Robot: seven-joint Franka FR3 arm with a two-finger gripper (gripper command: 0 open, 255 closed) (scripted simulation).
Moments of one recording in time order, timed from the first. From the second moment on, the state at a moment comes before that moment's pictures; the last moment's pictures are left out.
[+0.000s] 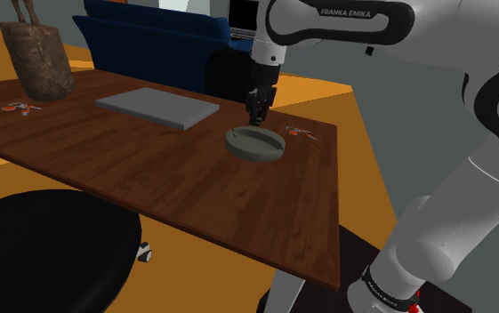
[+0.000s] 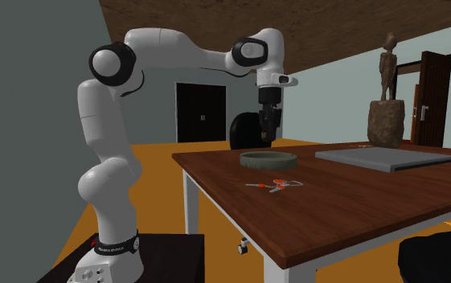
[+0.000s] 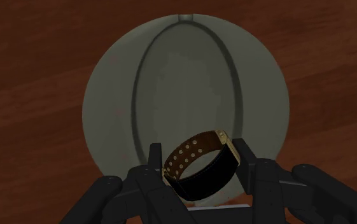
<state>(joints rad) 0.05 -0.16 0.10 -1.78 0.02 1.62 -0.05</state>
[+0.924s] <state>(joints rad) 0.05 -0.18 0.10 -1.91 0.02 1.74 -0.06</state>
